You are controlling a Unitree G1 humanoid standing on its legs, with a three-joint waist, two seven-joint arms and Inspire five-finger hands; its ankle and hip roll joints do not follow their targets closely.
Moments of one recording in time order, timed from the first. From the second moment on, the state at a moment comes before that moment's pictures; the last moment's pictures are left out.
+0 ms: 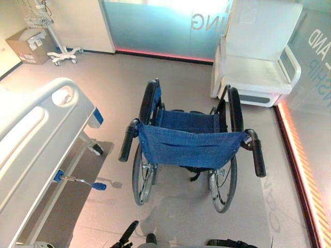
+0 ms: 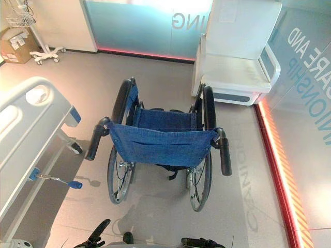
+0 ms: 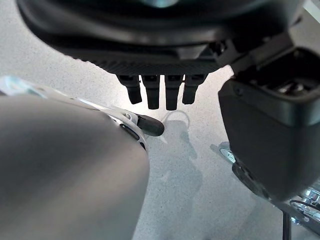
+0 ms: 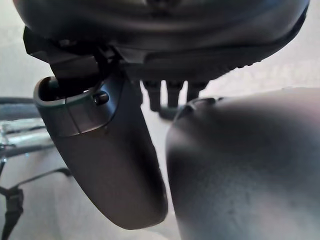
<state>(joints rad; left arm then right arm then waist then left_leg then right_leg) 0.03 0.22 -0.09 1.16 -0.71 0.19 0.14 -0.02 -0.19 0.14 1.21 0.51 0.24 -0.04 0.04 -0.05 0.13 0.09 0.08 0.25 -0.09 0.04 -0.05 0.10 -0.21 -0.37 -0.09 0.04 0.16</state>
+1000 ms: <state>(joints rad) 0.03 0.24 -0.09 1.16 -0.72 0.22 0.14 -0.01 -0.19 0.13 1.22 0.52 0.23 -0.03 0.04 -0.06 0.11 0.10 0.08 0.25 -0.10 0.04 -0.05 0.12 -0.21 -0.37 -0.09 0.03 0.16</state>
